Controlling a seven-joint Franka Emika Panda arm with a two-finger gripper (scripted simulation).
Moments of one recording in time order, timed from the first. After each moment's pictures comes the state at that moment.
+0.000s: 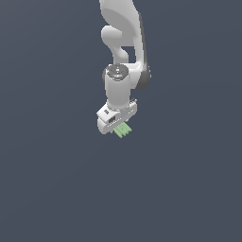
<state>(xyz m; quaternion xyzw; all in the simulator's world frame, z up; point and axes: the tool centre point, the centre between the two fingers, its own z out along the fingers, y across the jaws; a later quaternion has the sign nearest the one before) -0.049 -0.010 0.123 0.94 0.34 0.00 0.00</state>
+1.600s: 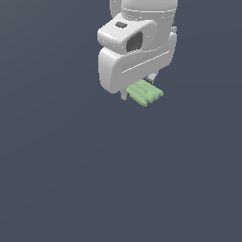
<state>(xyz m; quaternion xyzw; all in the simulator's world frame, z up) 0.033 0.045 0.404 0.94 0.34 0.00 0.00</state>
